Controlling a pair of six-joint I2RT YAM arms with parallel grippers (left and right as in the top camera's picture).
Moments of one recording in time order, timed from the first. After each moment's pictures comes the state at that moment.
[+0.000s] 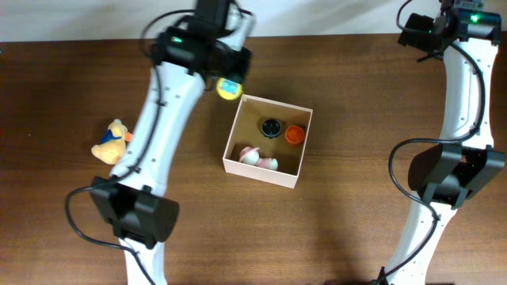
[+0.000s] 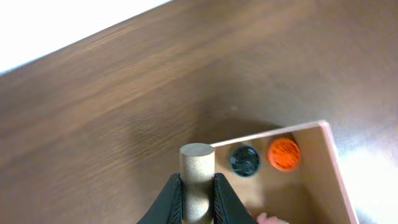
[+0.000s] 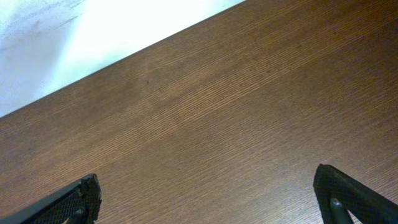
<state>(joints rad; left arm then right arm) -0.39 2.09 2.29 -1.14 0.09 0.07 -0.21 2.33 2.52 -1.13 0.11 0.24</state>
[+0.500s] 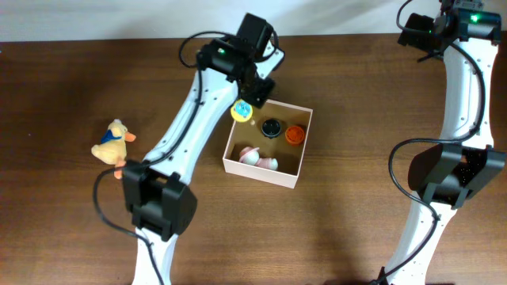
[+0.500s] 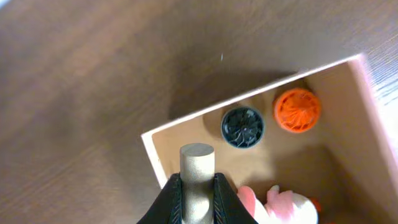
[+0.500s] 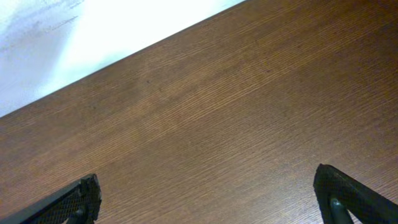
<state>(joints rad) -0.48 2.21 2.24 -1.19 0.01 0.17 -0.21 2.33 2.52 -1.13 0.11 0.24</state>
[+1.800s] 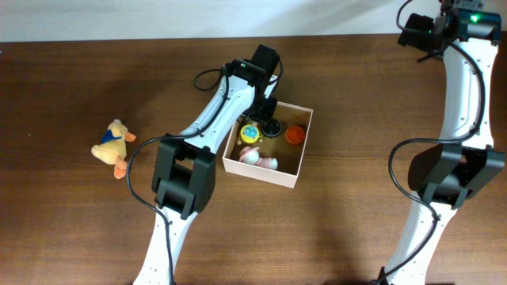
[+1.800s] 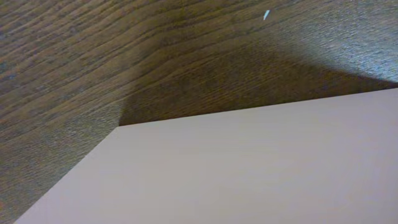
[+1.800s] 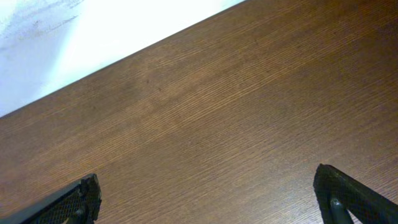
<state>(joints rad) -0.48 2.46 2.22 -1.11 0.02 -0.08 -0.21 2.33 2.52 -1.13 0.11 0.24</state>
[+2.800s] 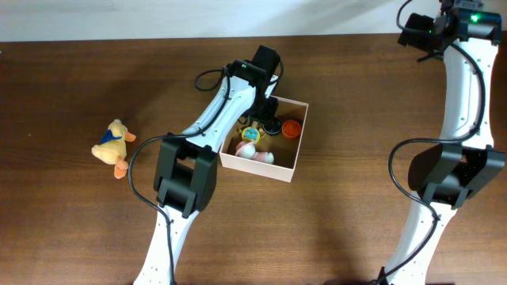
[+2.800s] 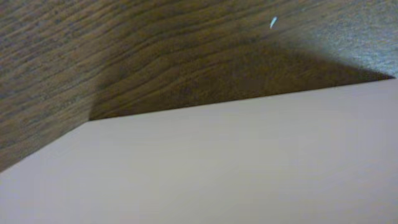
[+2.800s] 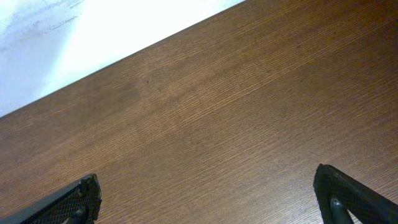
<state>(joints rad) -0.48 2.48 2.24 -1.11 0.01 -0.09 -0.21 2.33 2.52 -1.13 0.11 0.24</state>
